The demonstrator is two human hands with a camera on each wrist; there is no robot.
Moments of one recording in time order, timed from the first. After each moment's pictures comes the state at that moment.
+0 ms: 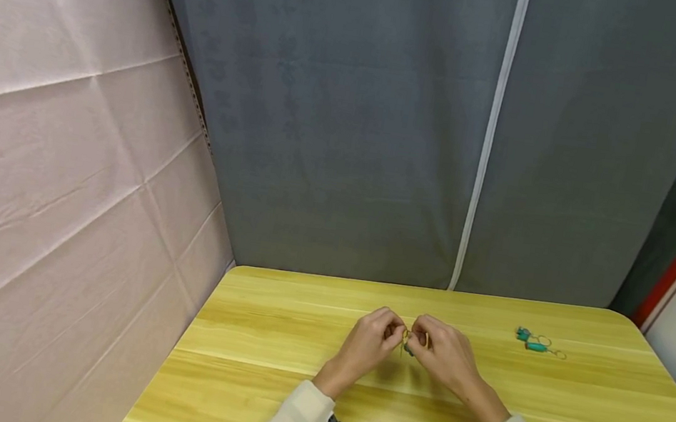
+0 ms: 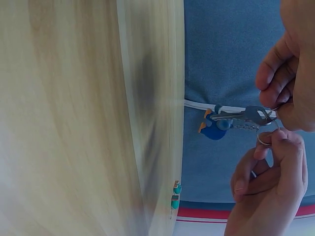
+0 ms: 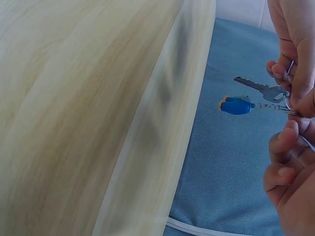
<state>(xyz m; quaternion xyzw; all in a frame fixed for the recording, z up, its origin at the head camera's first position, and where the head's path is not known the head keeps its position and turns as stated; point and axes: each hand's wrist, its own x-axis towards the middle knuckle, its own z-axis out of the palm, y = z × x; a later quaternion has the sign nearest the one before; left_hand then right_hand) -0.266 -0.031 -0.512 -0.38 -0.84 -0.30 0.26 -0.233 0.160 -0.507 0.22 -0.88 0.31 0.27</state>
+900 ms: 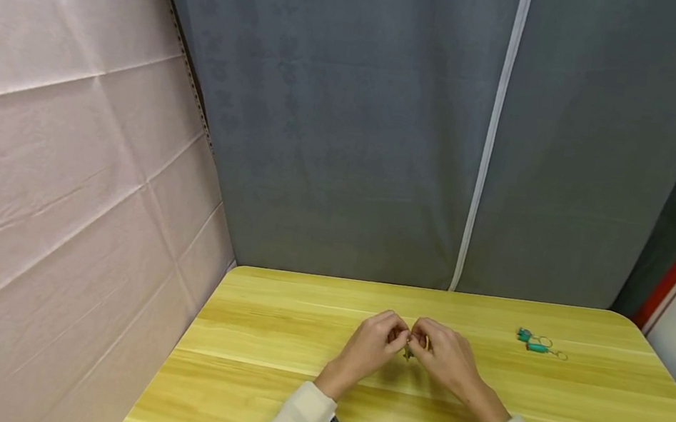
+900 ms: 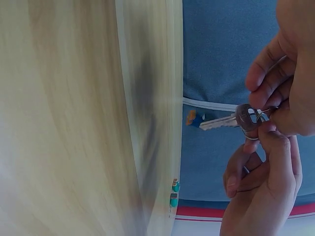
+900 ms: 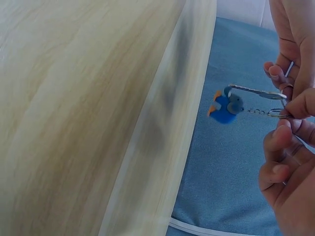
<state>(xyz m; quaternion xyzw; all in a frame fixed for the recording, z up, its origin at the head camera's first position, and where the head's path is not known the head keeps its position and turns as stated) -0.262 -0.030 -0.508 -0.38 -0.85 -0.30 0.20 -0.234 0.159 -0.509 0.20 -0.91 0.29 0.22</state>
